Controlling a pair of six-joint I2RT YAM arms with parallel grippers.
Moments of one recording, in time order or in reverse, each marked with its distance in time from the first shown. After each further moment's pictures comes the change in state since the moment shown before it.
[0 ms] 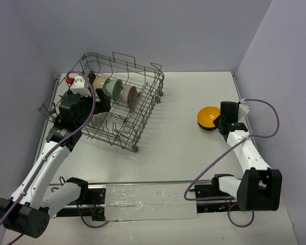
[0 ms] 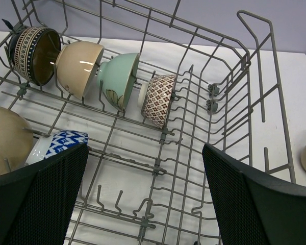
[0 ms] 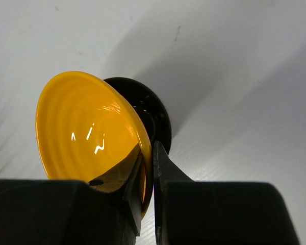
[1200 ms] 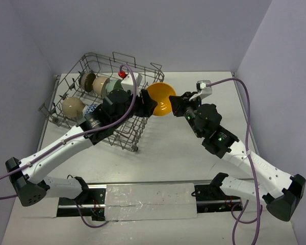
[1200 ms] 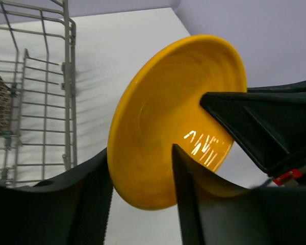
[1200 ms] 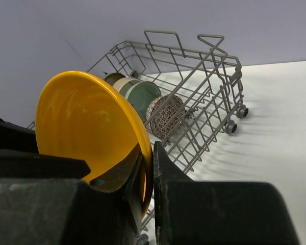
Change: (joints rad) left arm -0.583 0.293 0.363 -0.091 -0.122 -0.182; right arm 0.799 -0.197 0.192 0.422 0.047 -0.285
